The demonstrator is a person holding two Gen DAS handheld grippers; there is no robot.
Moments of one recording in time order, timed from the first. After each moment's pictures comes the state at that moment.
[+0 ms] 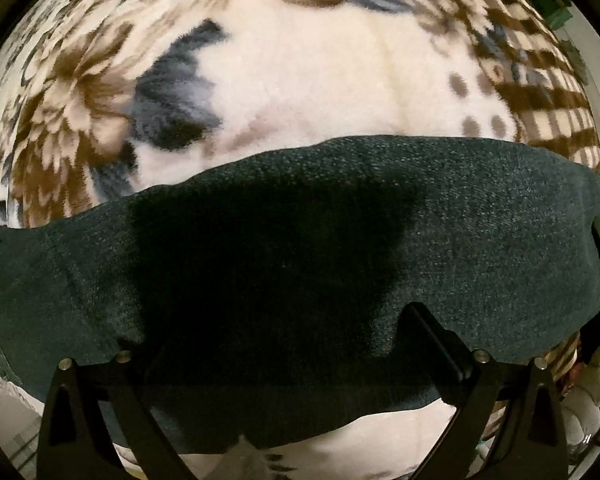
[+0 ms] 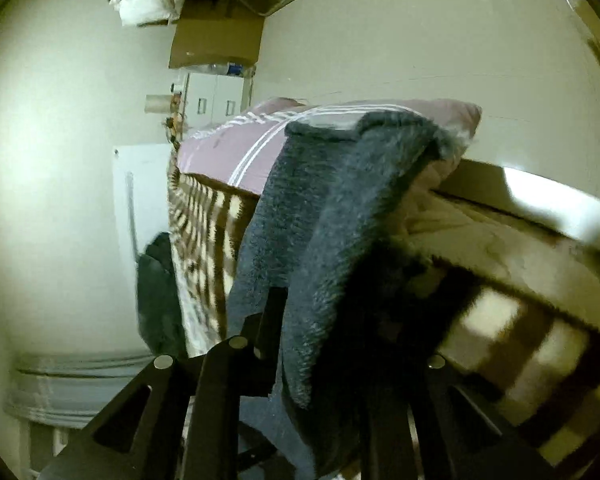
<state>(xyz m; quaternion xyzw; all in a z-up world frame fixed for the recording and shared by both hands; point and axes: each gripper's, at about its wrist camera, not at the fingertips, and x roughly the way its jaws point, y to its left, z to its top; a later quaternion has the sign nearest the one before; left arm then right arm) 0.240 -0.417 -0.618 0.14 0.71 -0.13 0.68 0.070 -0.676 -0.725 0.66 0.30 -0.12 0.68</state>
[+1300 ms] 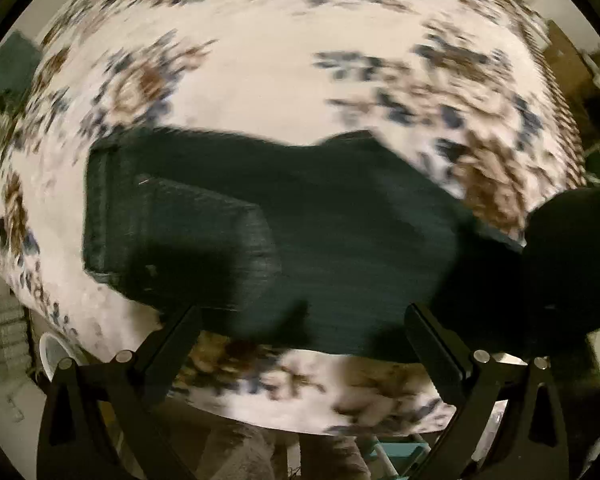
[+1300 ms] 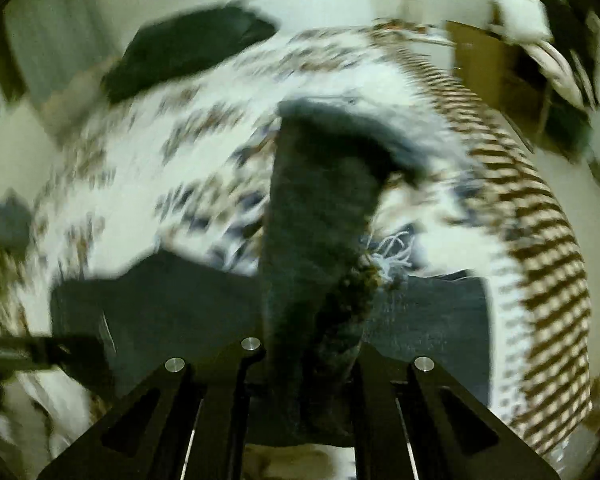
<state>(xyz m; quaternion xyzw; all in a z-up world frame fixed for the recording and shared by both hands) 0.242 0.003 -0.488 -0.08 0.67 0.02 0.73 0.208 -0.198 -0.523 0.05 0.50 0.01 0.87</state>
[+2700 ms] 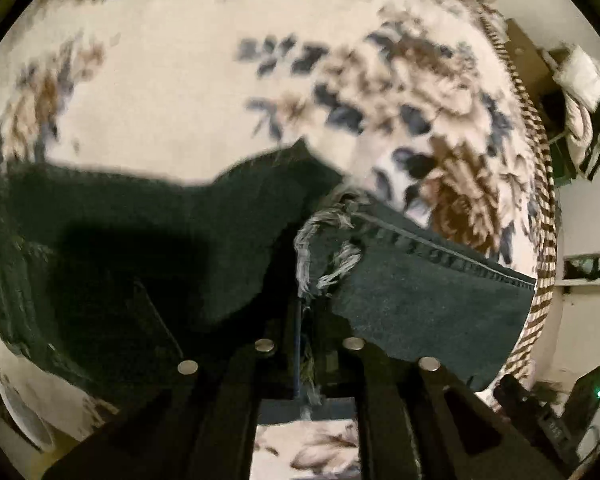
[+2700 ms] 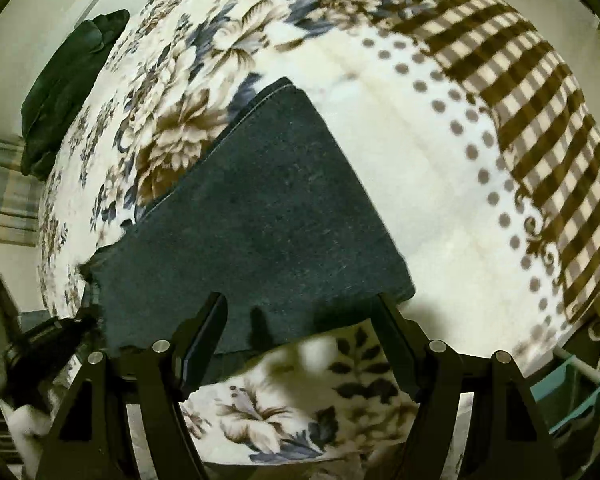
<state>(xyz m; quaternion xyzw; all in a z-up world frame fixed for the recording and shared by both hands) 0.287 -0.027 -0.539 -0.14 0.67 -0.09 0.72 0.135 -0.361 -0.580 0.35 0.58 -0.11 0.73</state>
